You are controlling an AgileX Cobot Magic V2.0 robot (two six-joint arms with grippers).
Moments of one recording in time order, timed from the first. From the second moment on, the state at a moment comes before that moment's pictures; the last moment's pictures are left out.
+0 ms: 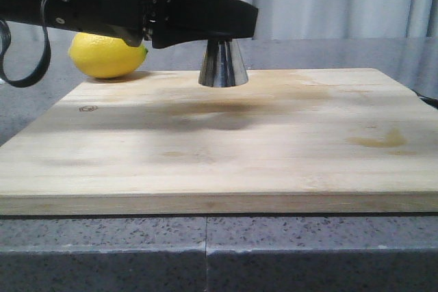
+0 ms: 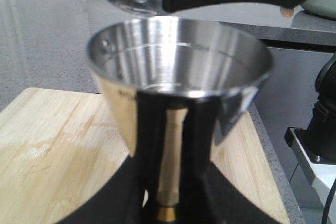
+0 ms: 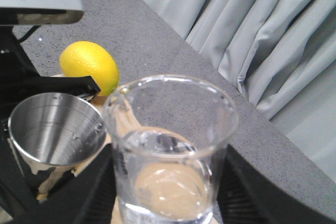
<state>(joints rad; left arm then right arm) -0.43 1.74 -0.97 1.42 -1.16 -0.93 0.64 1.10 -0.85 -0.85 0.11 0.37</state>
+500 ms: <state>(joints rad) -0.43 1.74 -0.97 1.42 -1.16 -0.93 0.64 1.10 -0.85 -0.92 0.10 0.37</state>
